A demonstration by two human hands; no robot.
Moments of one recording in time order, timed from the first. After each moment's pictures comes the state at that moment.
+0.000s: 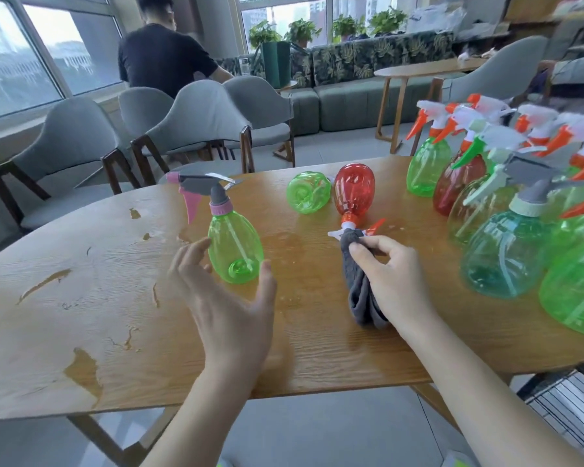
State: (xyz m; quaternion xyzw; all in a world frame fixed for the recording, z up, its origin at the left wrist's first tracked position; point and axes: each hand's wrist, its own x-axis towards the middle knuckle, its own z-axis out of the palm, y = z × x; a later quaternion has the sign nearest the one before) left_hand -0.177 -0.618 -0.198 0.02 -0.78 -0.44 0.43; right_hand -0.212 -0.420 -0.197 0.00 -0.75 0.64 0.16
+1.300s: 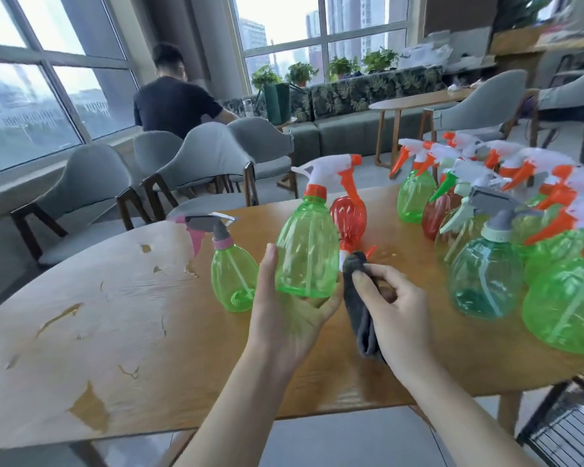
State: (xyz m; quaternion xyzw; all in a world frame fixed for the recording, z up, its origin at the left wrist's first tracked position) left_hand -0.184 -0.563 -0.149 -0.02 -0.30 -0.95 -0.13; right_hand -0.169 -0.420 -0.181 0.02 -0.68 0.70 0.22
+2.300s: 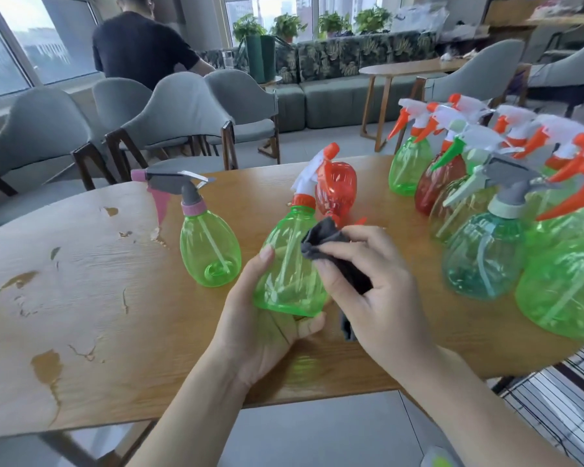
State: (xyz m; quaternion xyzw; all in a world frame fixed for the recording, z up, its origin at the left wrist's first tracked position) left_hand -0.187 -0.590 -0.186 -0.09 -0.40 -0.88 -0.22; right_hand -0.175 -0.423 -0.182 0.22 -0.78 0.46 0.37
